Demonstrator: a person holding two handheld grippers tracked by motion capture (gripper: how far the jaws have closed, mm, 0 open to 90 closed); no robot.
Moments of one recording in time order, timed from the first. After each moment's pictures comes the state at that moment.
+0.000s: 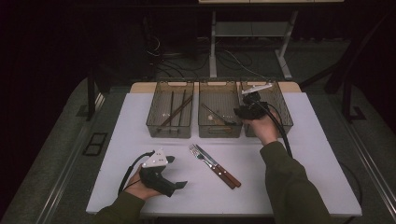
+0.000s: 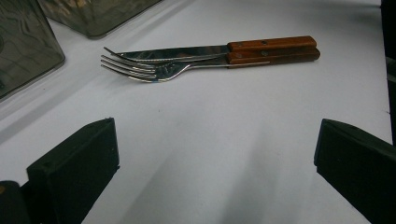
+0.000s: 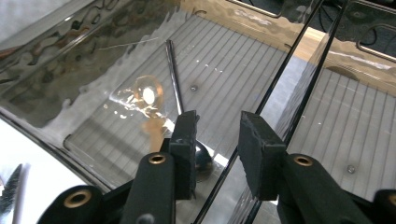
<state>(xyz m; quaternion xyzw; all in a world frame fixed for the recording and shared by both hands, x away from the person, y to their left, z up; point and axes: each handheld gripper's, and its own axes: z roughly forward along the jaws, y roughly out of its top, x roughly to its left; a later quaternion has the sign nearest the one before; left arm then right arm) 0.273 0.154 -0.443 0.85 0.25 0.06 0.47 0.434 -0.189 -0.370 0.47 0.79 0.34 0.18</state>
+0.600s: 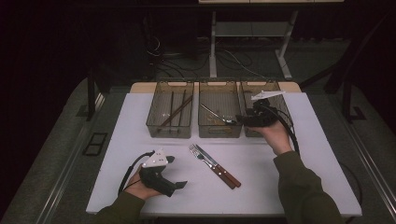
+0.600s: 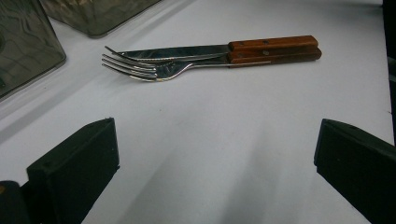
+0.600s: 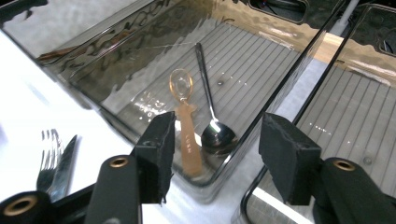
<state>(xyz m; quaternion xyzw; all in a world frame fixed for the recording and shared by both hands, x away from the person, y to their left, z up) 0.274 0.155 -0.443 0.85 0.24 0.07 0.46 0.402 -0.212 -0.365 0.43 0.80 0.39 0.15</state>
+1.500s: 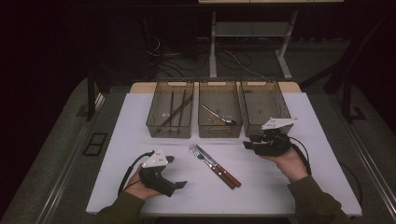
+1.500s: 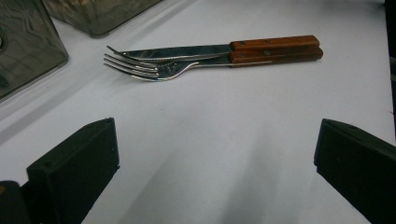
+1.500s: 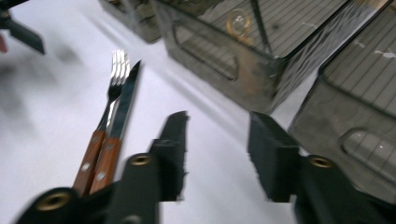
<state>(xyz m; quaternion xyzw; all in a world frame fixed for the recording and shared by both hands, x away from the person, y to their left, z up) 0.274 0.156 -0.442 0.85 0.24 0.07 0.46 0.328 -0.236 -0.393 0.38 0.82 0.41 0.10</state>
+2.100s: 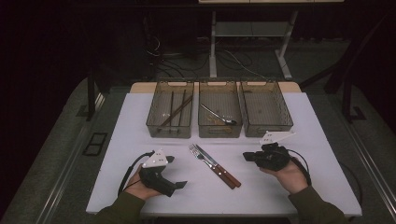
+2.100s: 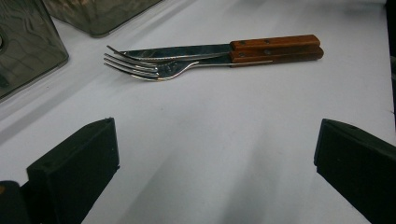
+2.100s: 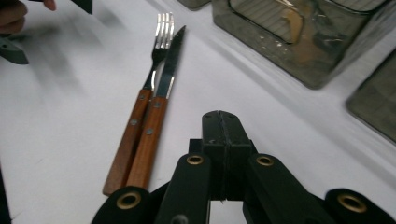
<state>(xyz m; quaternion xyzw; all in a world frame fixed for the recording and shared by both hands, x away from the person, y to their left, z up) 0.273 0.155 -0.442 0.85 0.24 0.07 0.46 0.297 -0.227 -0.403 0.34 0.85 0.40 0.07</state>
